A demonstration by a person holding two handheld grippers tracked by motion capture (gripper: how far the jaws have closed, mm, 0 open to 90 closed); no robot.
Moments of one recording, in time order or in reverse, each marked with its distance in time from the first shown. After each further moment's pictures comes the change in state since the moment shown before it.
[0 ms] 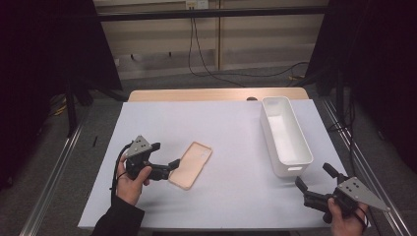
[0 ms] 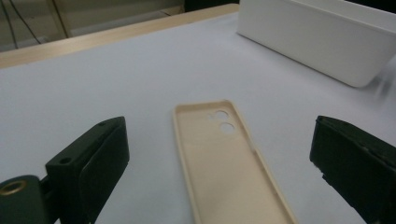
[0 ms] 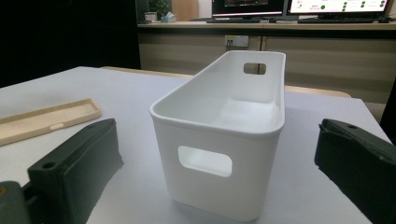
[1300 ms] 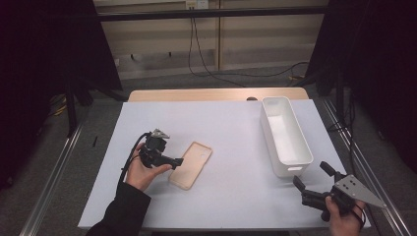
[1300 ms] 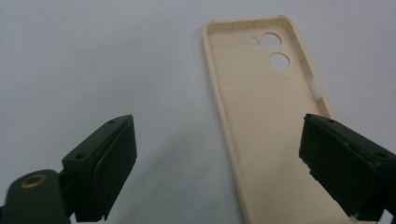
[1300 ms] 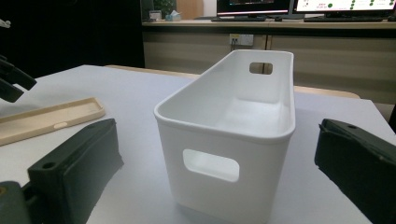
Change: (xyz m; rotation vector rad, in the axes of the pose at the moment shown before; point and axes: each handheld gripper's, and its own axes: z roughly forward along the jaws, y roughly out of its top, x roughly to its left) left arm 0.023 0.008 0.058 0.439 0.026 -0.019; right arm 0.001 0.000 0.006 0.007 0.021 -0.005
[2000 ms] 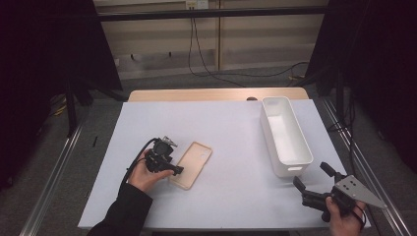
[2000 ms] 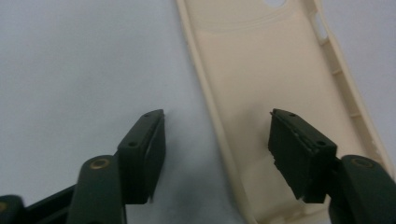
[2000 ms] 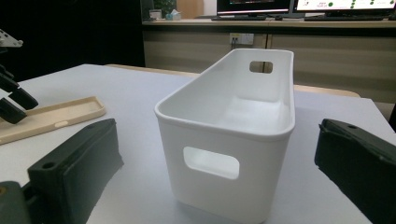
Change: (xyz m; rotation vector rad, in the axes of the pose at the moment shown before) left arm -0.009 -0.004 0.017 0.170 -0.015 0.074; right arm 0.000 0.000 -0.001 0.004 0.000 0.003
